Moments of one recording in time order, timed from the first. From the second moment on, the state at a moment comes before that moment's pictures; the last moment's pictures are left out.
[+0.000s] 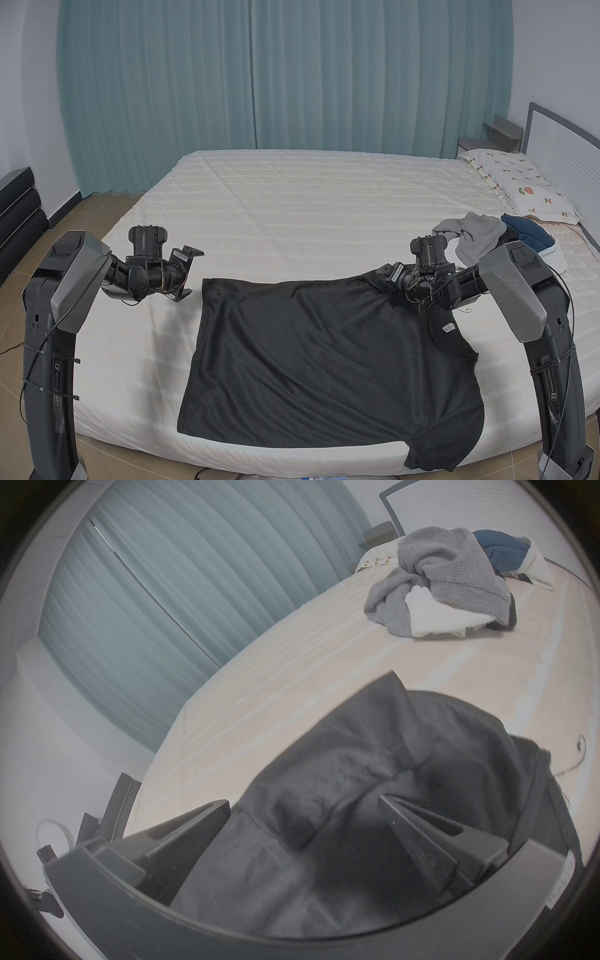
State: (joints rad) left arm -0.01 2.53 -1.62 -0.37 -0.24 -1.17; right arm 0.23 2.67 -1.80 -0.35 -0.05 0.71
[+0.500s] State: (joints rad) left arm -0.01 2.53 -1.62 -0.37 -0.24 -1.17; right arm 0.18 2.78 -2.00 -0.60 -0.02 0.69
